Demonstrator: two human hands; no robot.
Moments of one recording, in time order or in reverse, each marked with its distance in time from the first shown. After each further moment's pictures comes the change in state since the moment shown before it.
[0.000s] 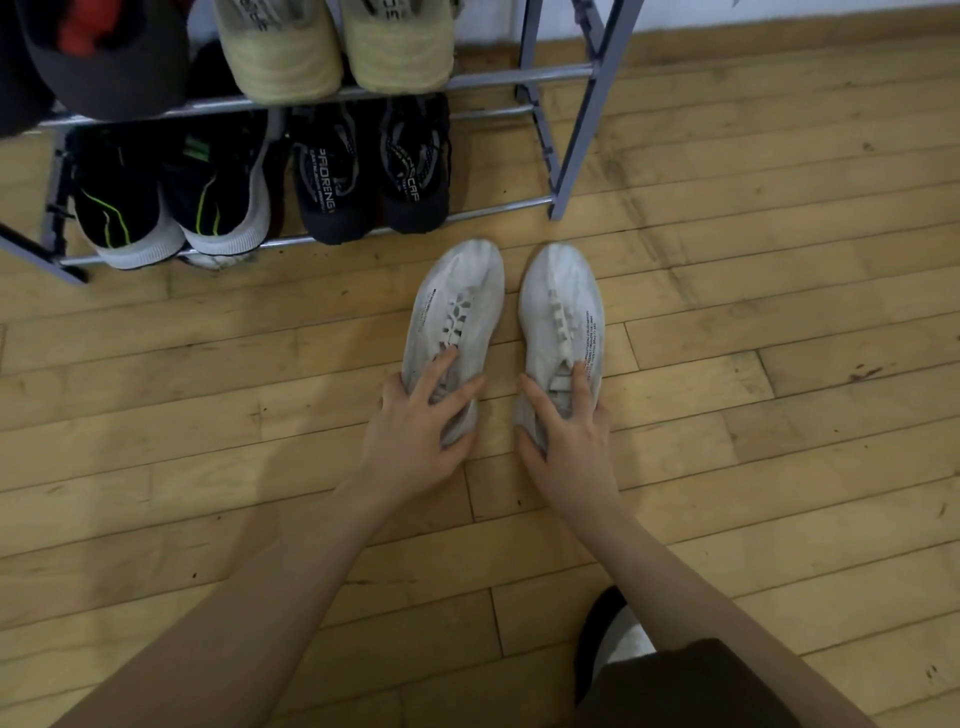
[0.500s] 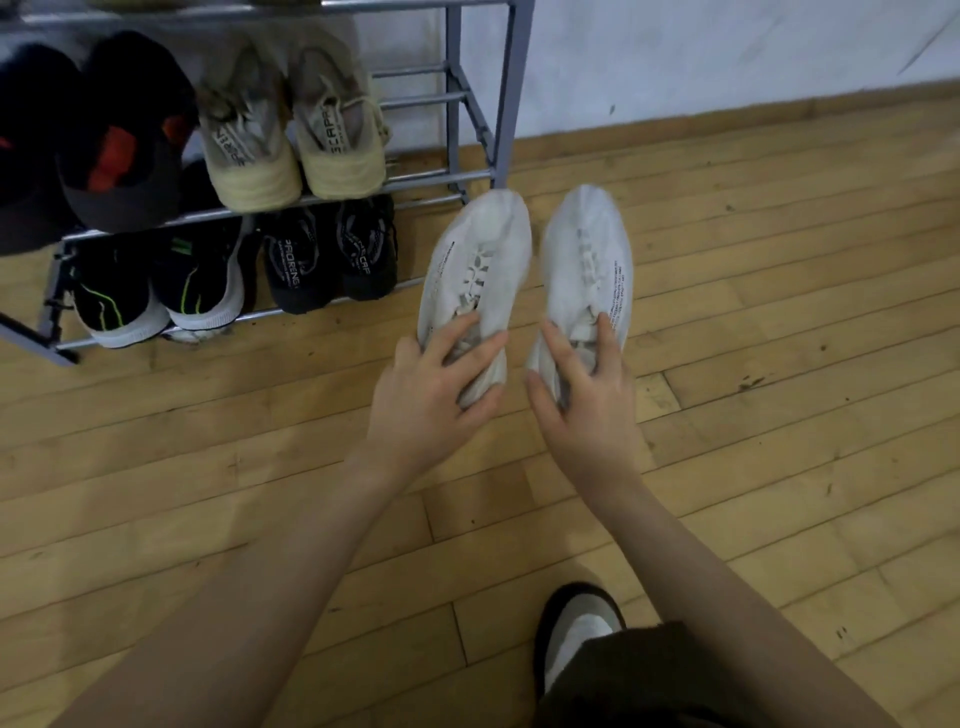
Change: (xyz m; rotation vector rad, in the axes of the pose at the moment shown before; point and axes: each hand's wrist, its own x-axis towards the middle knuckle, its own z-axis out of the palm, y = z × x) left_hand 0.026 0.091 -0.096 -0.080 0.339 0.228; right_hand 0.006 -0.005 -0.116 0.102 0.453 -0.017
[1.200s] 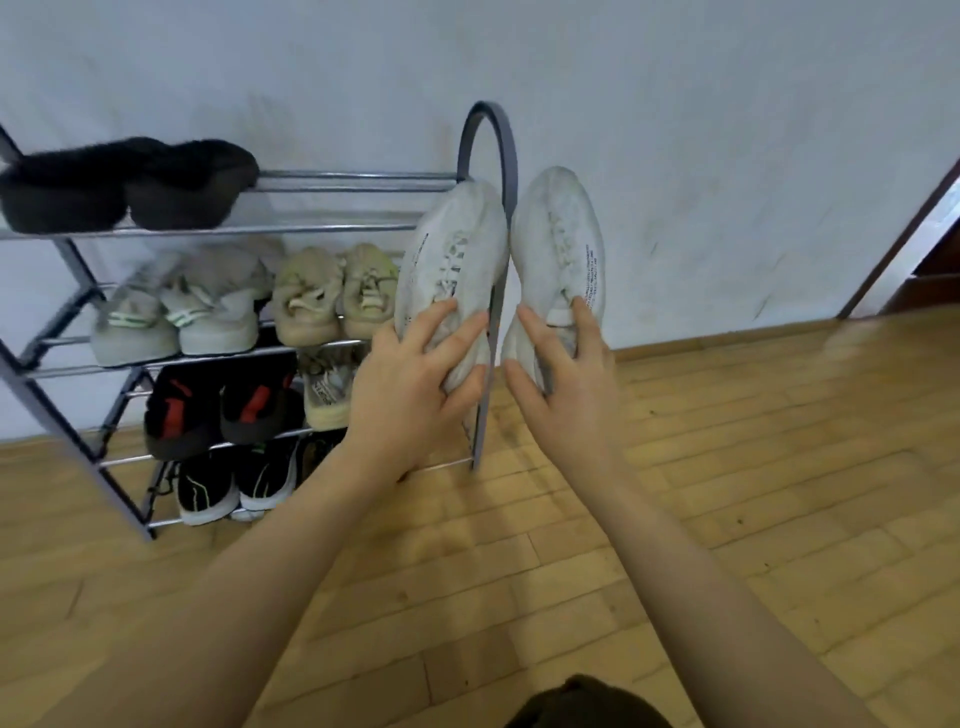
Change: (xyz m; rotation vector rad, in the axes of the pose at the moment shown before) left_hand 0.074 0.080 -0.229 0.135 0.450 0.187; right_hand 0.106 -0.148 -0.185 0.086 0.323 -0.284
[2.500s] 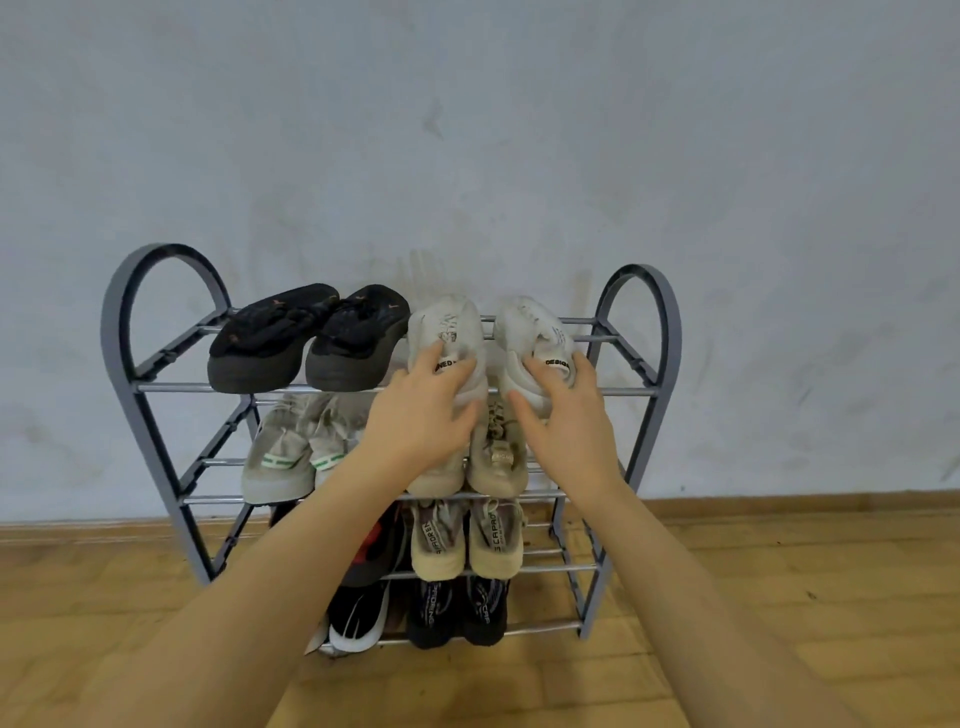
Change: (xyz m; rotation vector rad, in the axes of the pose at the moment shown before) left_hand 0.106 -0.163 -0.040 0.193 -0.216 -0.386; right_hand 0.159 -0.066 0.137 0.154 -0.196 -0.022
